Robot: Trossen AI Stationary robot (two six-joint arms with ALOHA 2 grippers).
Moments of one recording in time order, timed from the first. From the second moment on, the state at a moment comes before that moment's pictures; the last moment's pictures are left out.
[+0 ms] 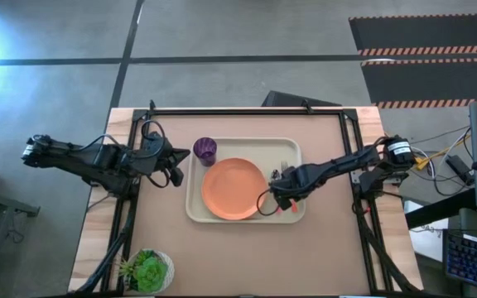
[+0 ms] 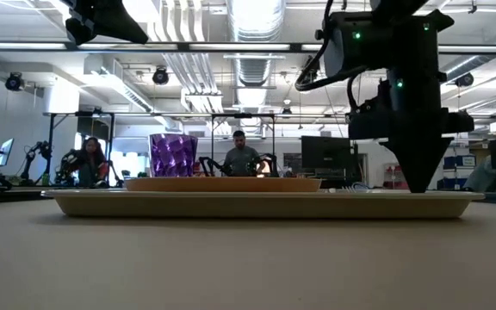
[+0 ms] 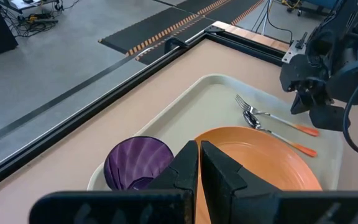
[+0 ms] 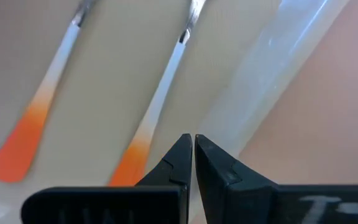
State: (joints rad) left arm -0.19 0.83 0.86 -0.58 -0.68 -0.49; right arm 0.12 1.70 1.02 -0.95 0.08 1.13
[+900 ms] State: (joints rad) left arm -0.19 0.82 0.86 -0.58 -0.68 -0.48; right arm 0.14 1.70 1.00 -0.84 0.16 1.15
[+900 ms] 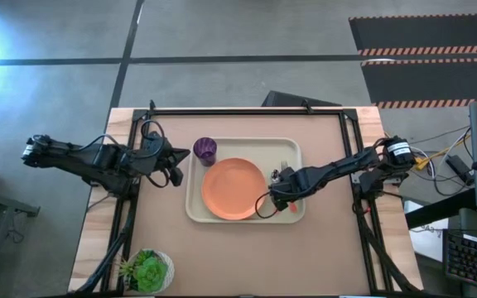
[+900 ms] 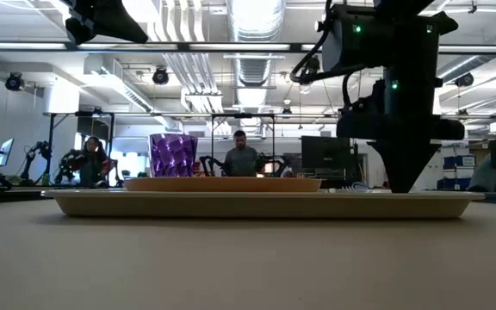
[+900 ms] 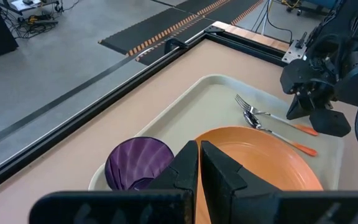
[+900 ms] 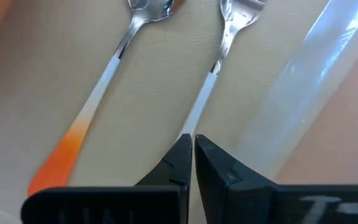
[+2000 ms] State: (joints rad) left arm -0.19 0.82 0.86 -0.58 -0.67 -0.46; right arm 0.14 1.73 1.03 -0.85 0.16 1.19
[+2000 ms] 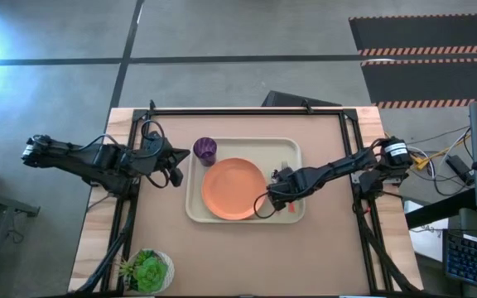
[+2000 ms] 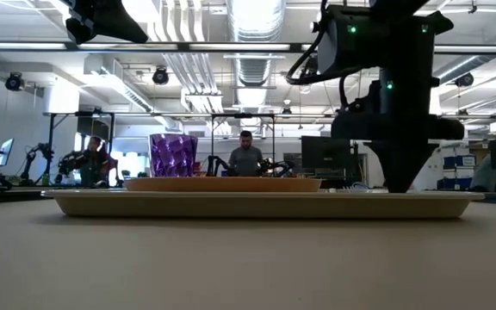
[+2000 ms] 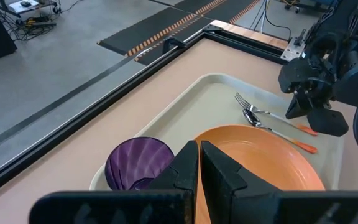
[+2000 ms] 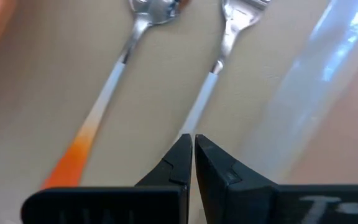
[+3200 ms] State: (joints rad) left arm -0.17 0.83 0.83 -1.19 -0.63 -0.97; right arm 0.20 1.59 1.20 -0.85 0.34 1.04
